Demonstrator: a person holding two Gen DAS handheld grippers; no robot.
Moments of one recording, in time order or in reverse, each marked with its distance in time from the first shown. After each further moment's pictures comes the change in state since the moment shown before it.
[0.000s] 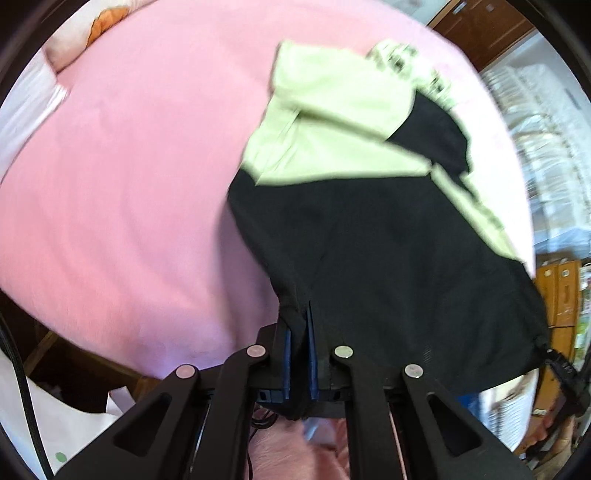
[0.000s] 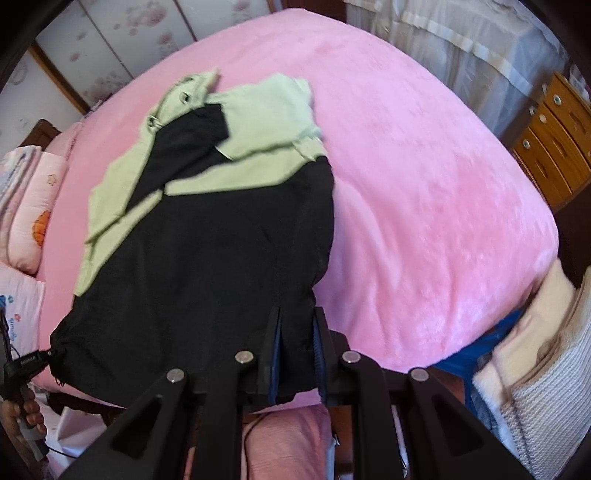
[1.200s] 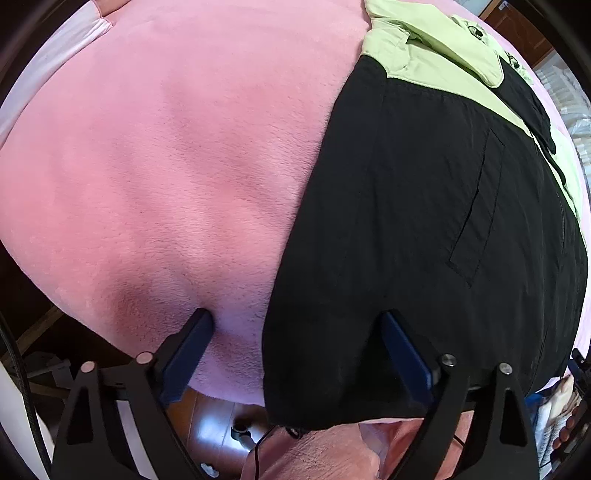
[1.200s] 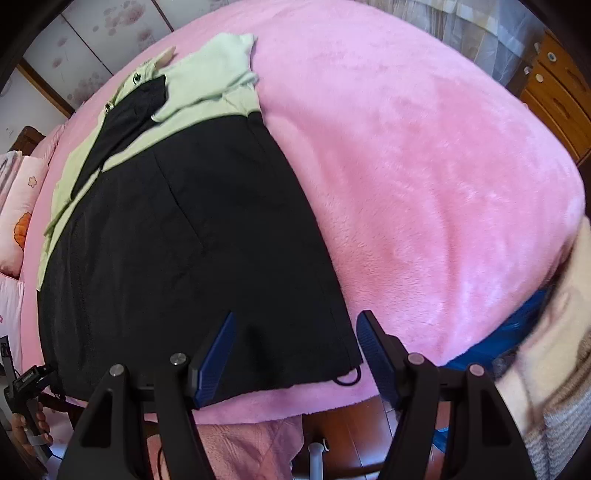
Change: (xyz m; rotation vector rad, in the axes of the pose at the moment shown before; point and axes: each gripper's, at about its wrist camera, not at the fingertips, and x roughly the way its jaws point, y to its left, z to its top) left arm 0.108 0.095 -0.075 -0.091 0.036 0.194; right arm 0.111 -0.091 -0.048 0.051 0.067 -0.014
